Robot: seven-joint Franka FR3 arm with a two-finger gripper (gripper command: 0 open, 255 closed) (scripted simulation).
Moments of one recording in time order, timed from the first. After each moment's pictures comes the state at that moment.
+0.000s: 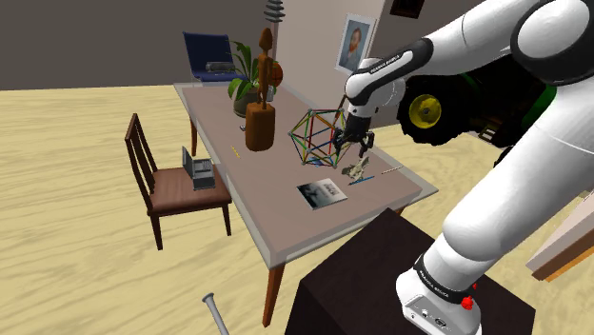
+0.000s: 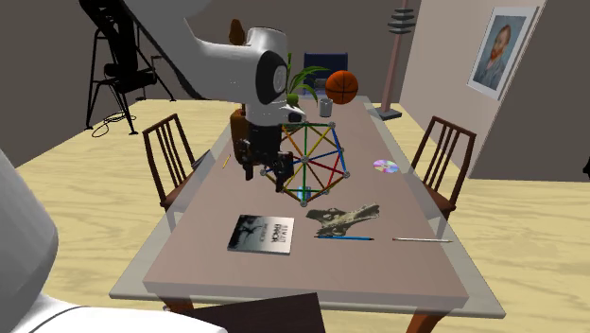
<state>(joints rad) -0.19 -0.03 -0.15 -2.34 0.06 2.19 0.31</state>
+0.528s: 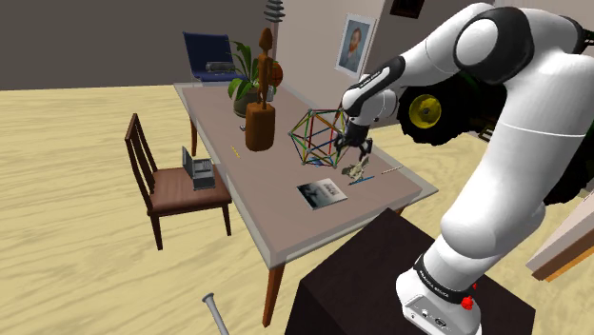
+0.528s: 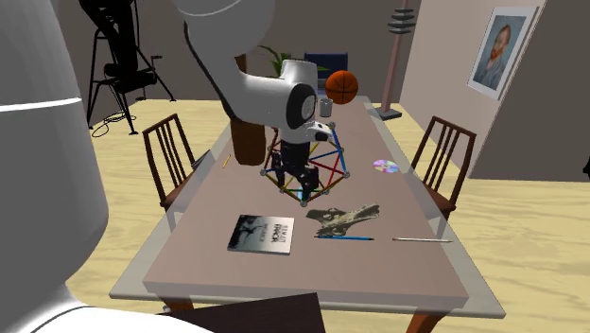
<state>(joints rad) -0.25 0.22 -0.20 -2.21 0.10 2.34 0.38</state>
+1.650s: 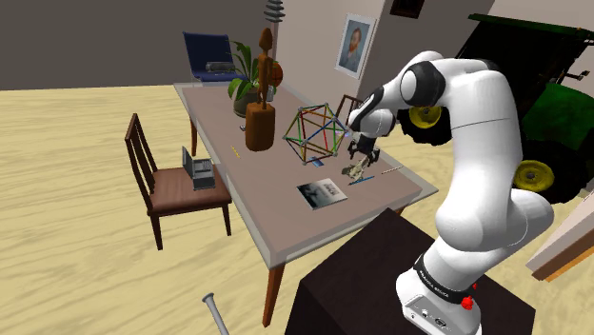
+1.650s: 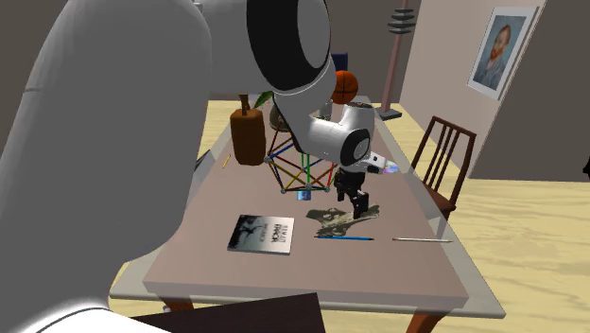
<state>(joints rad) -0.41 0.71 -0.27 -1.79 0.24 2.47 0.51</state>
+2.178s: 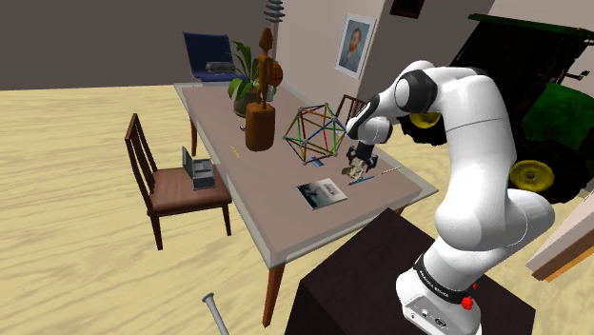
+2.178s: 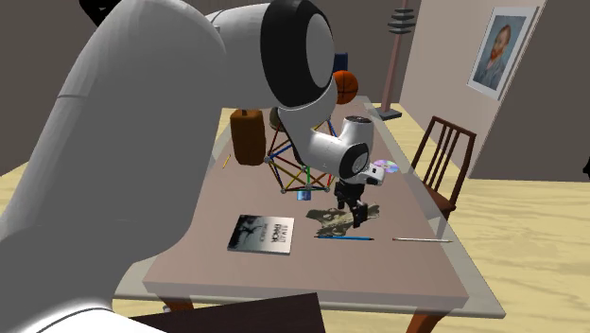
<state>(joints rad) -0.43 0.79 -0.25 -1.77 0.26 2.53 0.50</state>
